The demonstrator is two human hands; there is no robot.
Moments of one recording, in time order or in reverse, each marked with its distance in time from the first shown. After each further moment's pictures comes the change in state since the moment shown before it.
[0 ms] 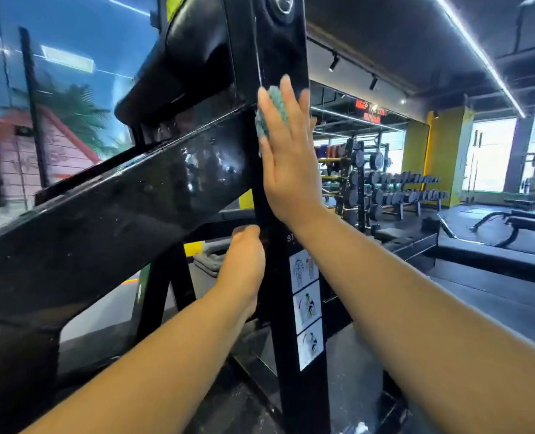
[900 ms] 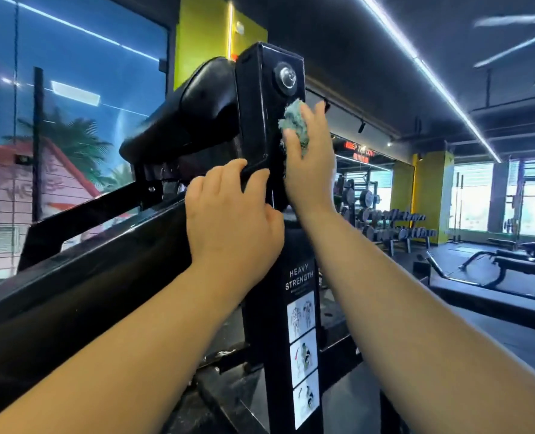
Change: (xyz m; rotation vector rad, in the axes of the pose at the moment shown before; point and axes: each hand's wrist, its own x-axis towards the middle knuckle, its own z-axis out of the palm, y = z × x) left_hand -0.007 0.086 -0.019 1.209 0.506 1.169; right_hand 0.068 -0.002 -0.016 0.122 0.147 0.257
